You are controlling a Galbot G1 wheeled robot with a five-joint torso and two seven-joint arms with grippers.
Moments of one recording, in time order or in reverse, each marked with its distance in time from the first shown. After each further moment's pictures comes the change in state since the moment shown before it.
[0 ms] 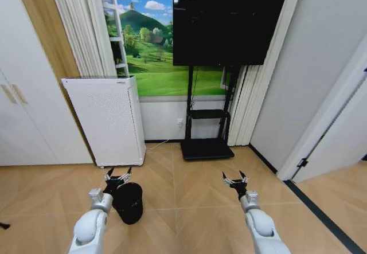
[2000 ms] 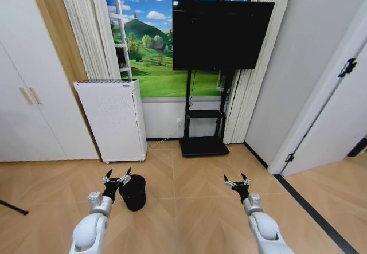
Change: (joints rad) left arm 0.050 -0.027 0.005 -0.058 0.021 0.001 -0.037; right arm -0.037 -0.040 0.008 0.001 0.045 0.012 -0.013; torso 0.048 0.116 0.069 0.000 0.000
